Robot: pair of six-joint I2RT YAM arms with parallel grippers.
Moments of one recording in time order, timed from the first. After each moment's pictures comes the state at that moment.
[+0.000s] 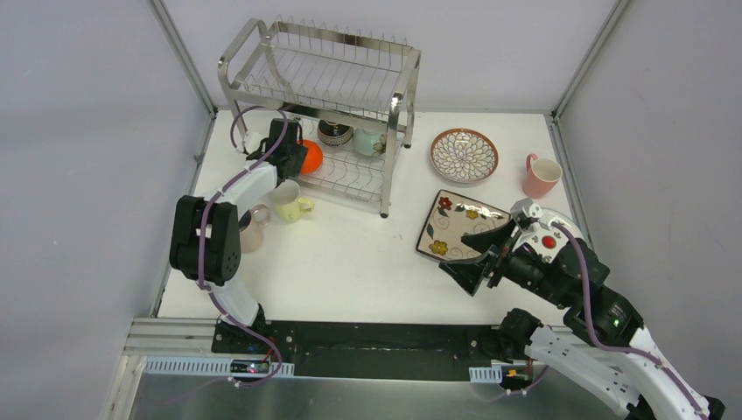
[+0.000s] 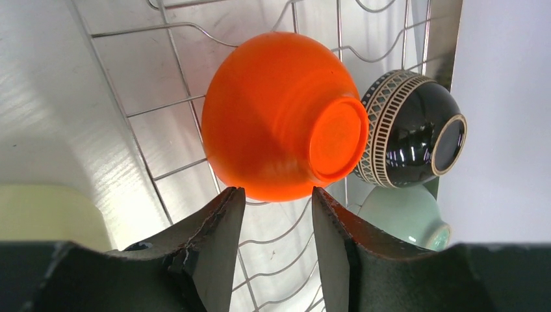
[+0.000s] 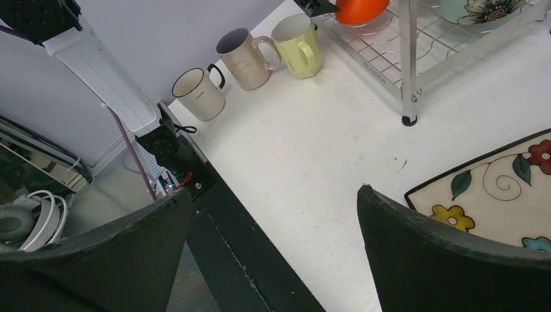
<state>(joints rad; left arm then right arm) -0.21 1.71 1.20 -0.20 -0.34 -1.32 0.86 0.35 0.81 -0.59 -0.11 0.39</state>
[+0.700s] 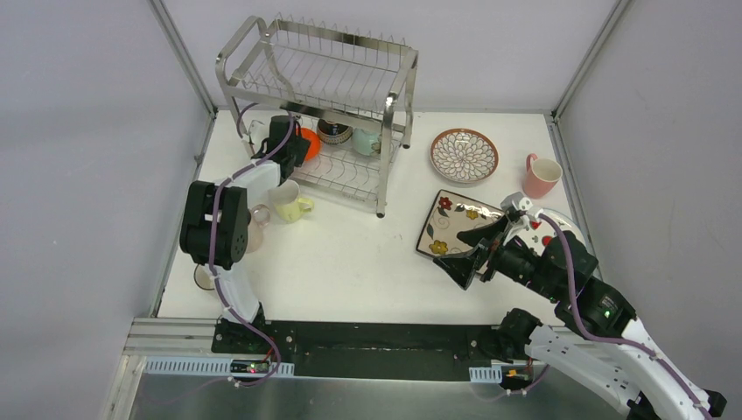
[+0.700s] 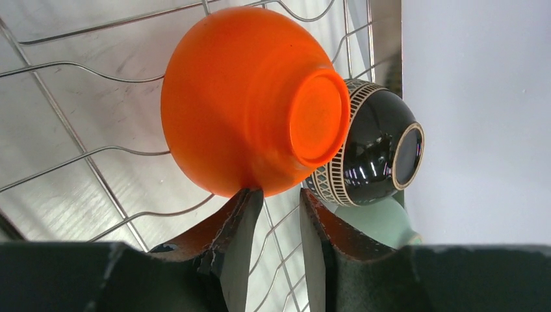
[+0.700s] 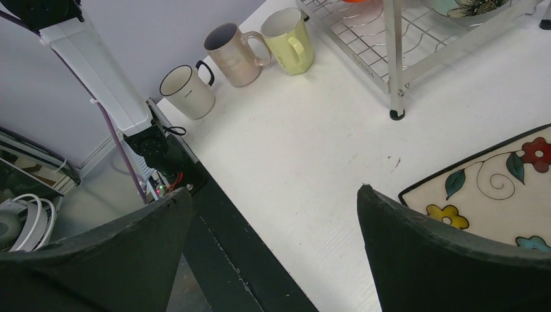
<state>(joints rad) -0.17 1.83 1.20 0.10 -0.25 -1.23 0.86 0.42 0.82 -0.57 -0.10 0.38</state>
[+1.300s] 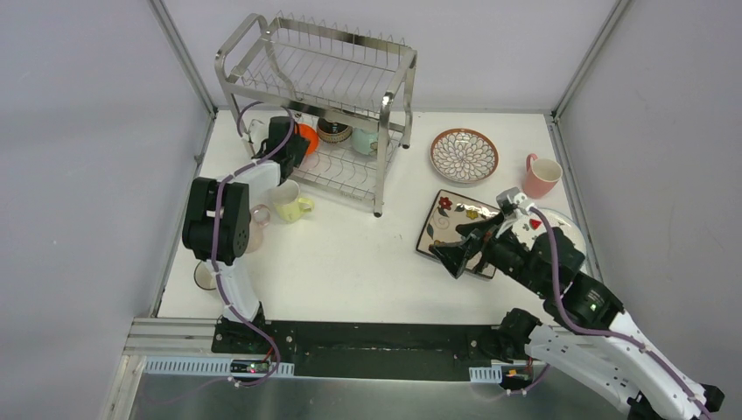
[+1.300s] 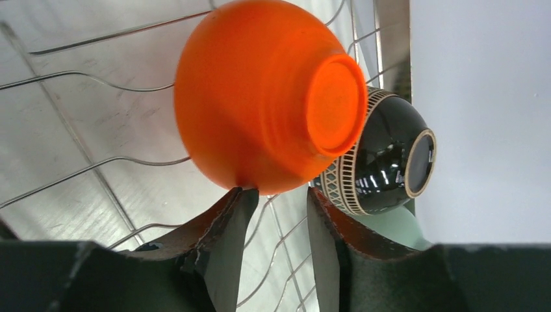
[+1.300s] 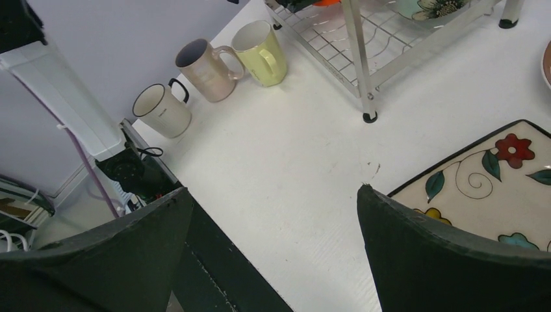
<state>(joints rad) -0.16 1.88 1.23 0.14 -0.25 -1.19 0.86 0.43 0.79 -0.51 -0.01 0.40</state>
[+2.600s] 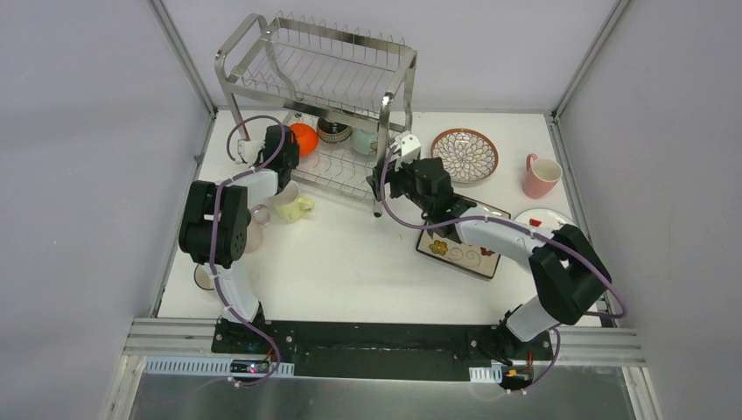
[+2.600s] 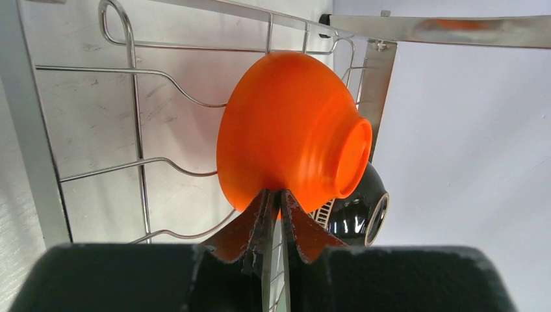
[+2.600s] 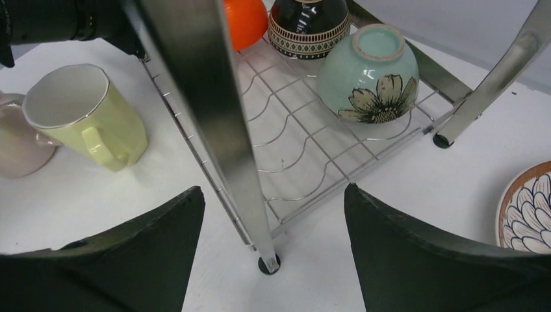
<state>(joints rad) -0.15 1.85 1.10 0.27 -0.35 -1.51 0.74 1.53 0.92 0.39 0.04 0.07</state>
